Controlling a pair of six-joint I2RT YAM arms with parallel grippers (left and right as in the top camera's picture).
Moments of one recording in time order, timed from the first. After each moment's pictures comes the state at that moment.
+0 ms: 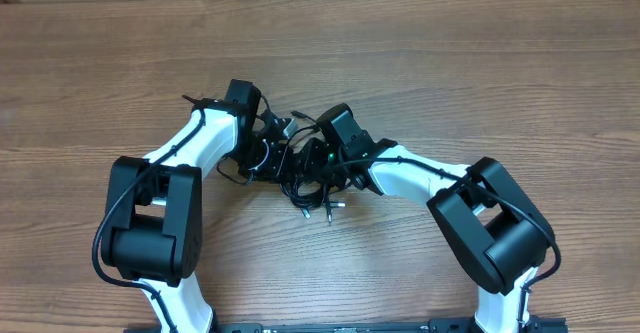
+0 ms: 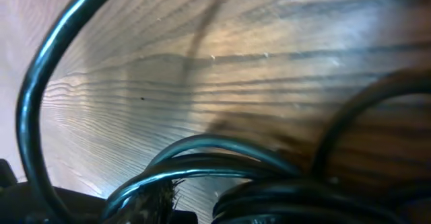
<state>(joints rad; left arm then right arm) -0.20 1.95 1.20 -0.85 0.54 0.09 0.66 2.01 1.11 -0.05 -0.38 1.05</state>
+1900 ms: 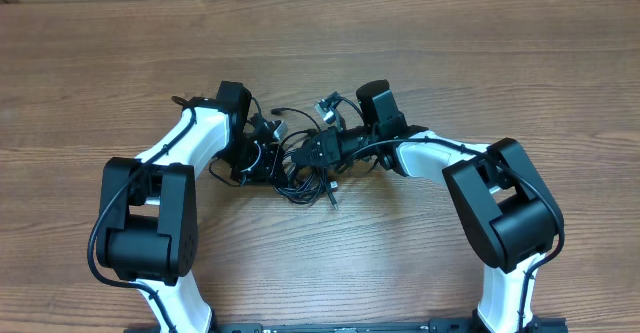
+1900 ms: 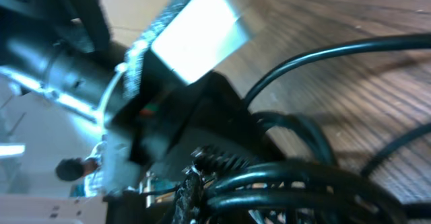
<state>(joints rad) -0.16 1.95 1.21 -0.93 0.51 0.02 0.46 2.05 1.09 0.22 -1.13 0.63</state>
